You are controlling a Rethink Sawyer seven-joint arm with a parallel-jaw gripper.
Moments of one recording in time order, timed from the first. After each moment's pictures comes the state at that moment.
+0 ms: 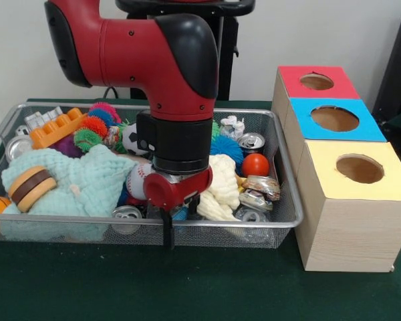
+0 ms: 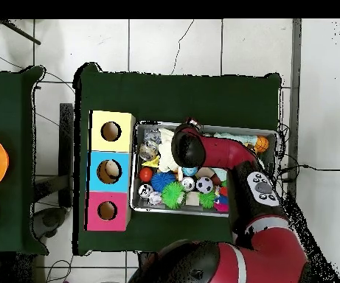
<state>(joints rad) -0.41 -0.37 0.17 1.43 -0.29 0.21 0.72</state>
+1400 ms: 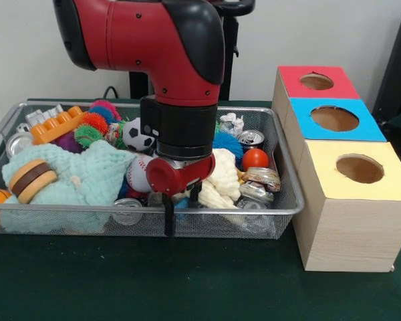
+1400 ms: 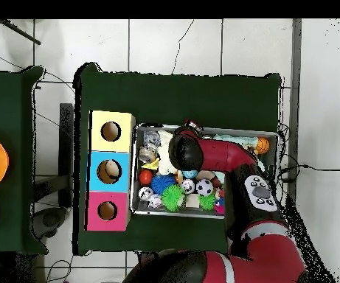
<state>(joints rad) -0.38 -0.41 0.13 1.47 -0.26 0.22 0.72</state>
